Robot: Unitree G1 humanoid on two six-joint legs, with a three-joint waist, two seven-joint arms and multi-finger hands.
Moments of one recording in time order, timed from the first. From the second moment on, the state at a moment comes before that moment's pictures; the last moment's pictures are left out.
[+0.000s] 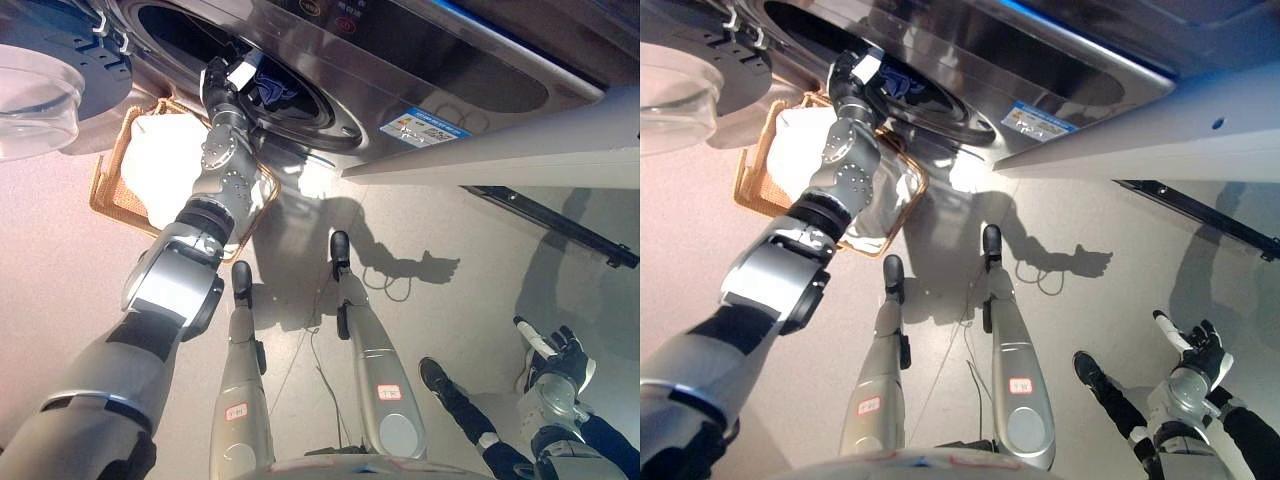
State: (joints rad) left arm -1.24 0.31 -0.36 1.07 -1.02 -0.29 0.25; right arm -0.17 -0.48 -0.10 1.15 0.69 -0.35 -0.32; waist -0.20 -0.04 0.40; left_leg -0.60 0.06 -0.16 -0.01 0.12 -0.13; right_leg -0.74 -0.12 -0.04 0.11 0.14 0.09
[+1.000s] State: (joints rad) left arm -1.03 0.36 -0.35 0.97 -0.83 -0.29 0.28; right arm -0.17 -0.48 -0.12 1.19 0.69 -0.32 -0.29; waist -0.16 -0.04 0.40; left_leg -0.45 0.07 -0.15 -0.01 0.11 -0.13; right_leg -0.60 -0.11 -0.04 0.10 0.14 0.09
